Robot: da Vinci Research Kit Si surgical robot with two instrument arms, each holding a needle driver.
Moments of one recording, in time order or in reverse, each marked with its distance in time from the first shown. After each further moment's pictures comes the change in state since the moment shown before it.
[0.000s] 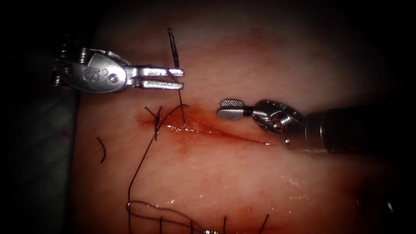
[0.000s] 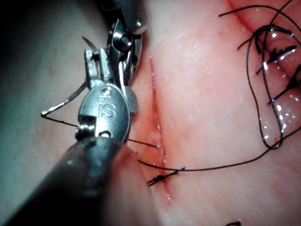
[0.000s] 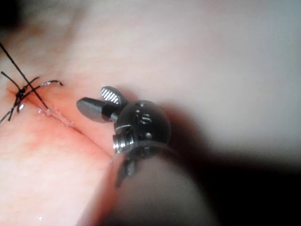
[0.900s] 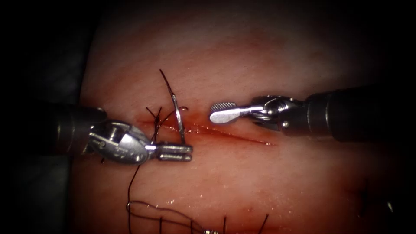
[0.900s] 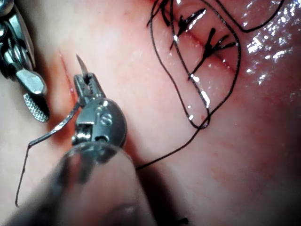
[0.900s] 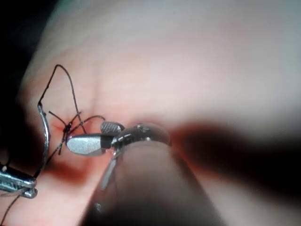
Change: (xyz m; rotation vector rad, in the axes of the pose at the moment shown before) right arm 0.001 -0.008 0.001 0.183 -0.168 0.383; left arm -0.009 0.013 0.002 -0.090 -0.158 0.205
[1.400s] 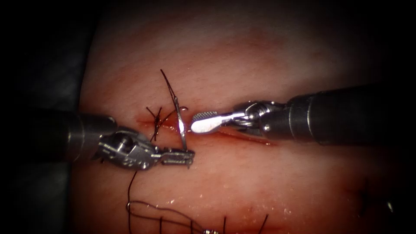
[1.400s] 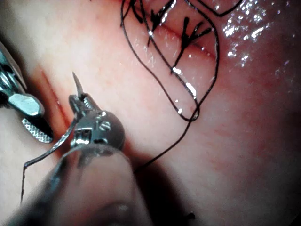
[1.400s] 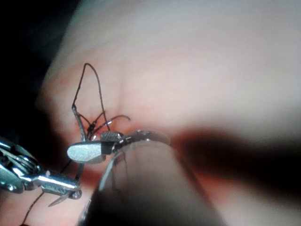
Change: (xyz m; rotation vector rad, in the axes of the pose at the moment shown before) right arm -0.001 -0.001 0.003 0.053 -0.061 0.034; left arm -0.002 0.001 0.001 -0.017 -0.090 0.192
